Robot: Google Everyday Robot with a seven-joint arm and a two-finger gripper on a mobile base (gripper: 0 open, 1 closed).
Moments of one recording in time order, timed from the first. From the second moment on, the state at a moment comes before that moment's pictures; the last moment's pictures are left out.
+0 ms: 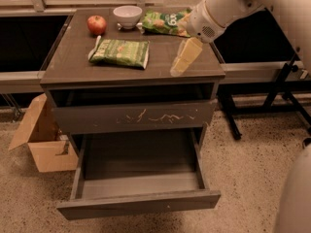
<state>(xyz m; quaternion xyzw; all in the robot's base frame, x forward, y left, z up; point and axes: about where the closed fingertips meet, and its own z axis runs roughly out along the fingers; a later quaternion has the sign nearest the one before) 0.669 -0.076 0.920 -0.63 0.70 0.12 0.32</state>
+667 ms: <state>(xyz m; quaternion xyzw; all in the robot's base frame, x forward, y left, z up) 0.724 -0.007 0.893 -0.63 0.65 0.20 0.37</state>
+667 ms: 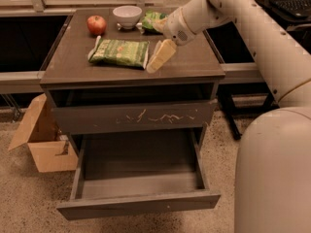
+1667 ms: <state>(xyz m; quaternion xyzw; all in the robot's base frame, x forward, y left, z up) 0.780 0.040 0.874 -0.63 0.63 0.23 0.40</state>
